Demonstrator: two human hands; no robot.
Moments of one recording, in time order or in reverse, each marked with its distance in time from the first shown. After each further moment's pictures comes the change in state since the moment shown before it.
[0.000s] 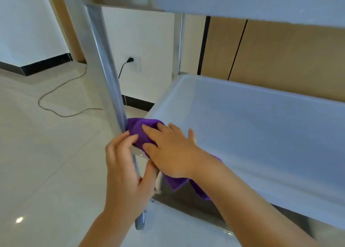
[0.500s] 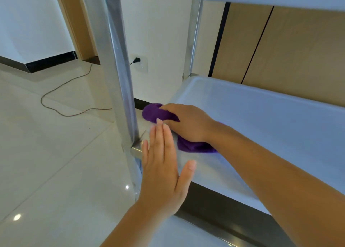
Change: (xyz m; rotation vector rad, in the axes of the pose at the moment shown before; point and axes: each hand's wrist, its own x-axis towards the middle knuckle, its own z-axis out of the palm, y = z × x) left_hand 0.017 -0.018 0.044 0.255 -0.184 0.083; right_hand 0.086 0.042 -0.033 -0.009 0.169 -0.147
